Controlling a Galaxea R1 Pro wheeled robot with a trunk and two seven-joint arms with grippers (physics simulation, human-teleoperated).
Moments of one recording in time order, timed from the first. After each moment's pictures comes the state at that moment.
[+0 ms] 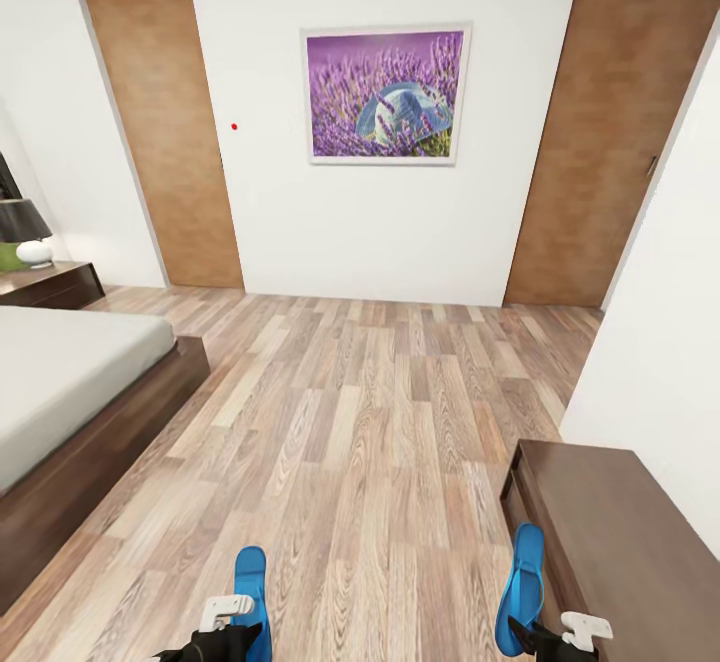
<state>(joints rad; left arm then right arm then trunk) -0.51 0.09 -0.16 -0.02 0.32 -0.16 -0.44 -0.40 -0.24 -0.03 -0.11 -0.37 -0.27 0.55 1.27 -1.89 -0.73</state>
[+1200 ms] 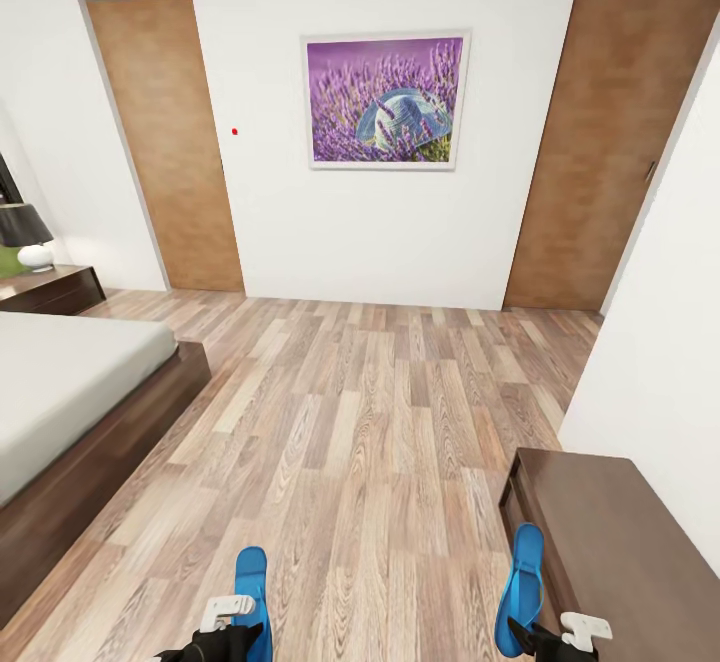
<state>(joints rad) -0.51 0.09 -0.16 -0.02 0.32 -0.16 -0.44 -0.40 -0.24 -0.03 -0.11 -0.37 -0.27 0.55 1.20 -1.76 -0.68</state>
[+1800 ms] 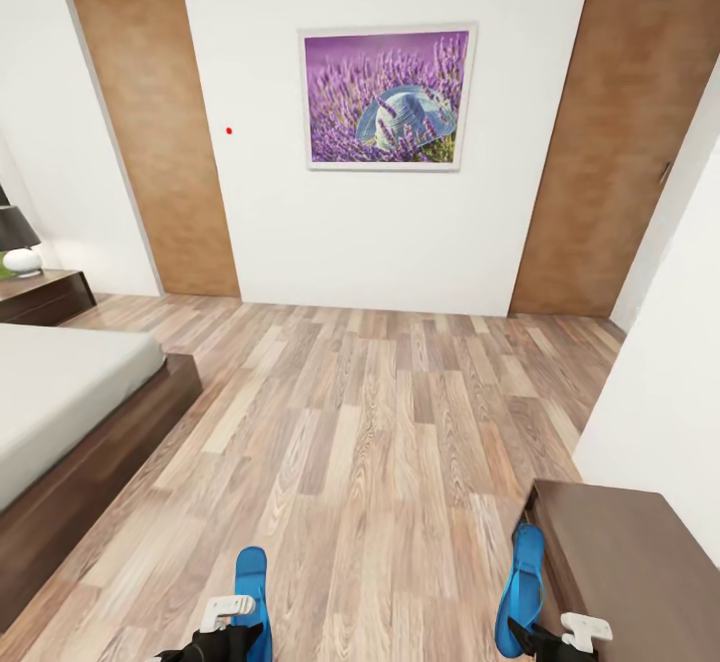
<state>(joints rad) -0.51 0.09 -0.16 -0.02 0.32 -0.16 -0.44 -0.40 -0.24 -0.03 -0.11 -0.37 -0.27 0.55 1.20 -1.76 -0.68</state>
